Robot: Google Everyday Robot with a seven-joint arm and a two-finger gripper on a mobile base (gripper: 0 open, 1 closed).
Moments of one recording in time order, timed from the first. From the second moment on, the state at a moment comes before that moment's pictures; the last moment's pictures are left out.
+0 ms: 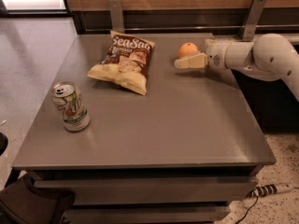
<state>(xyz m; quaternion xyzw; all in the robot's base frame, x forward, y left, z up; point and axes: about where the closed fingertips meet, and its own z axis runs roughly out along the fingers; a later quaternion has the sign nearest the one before) 0.764 -0.162 0.846 -0.32 0.74 0.24 0.55</state>
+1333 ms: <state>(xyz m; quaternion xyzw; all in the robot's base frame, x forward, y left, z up) 0.767 -0.146 0.837 -0.32 0.73 0.25 0.54</state>
